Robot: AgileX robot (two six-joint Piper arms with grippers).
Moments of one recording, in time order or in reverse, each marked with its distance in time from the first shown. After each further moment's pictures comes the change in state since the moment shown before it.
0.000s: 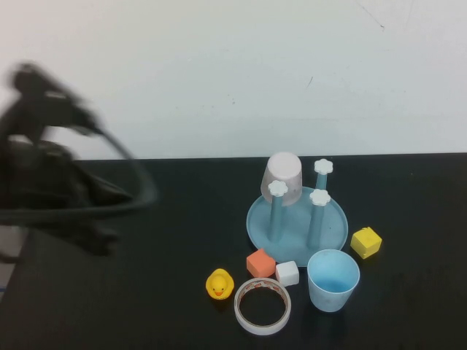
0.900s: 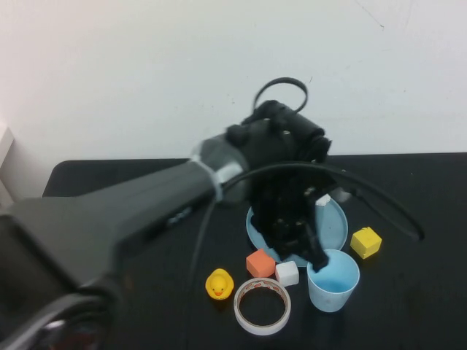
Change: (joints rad) right arm 0.000 0.000 0.000 0.000 0.007 -0.002; left arm -0.575 0.964 -0.742 0.611 0.253 -0.634
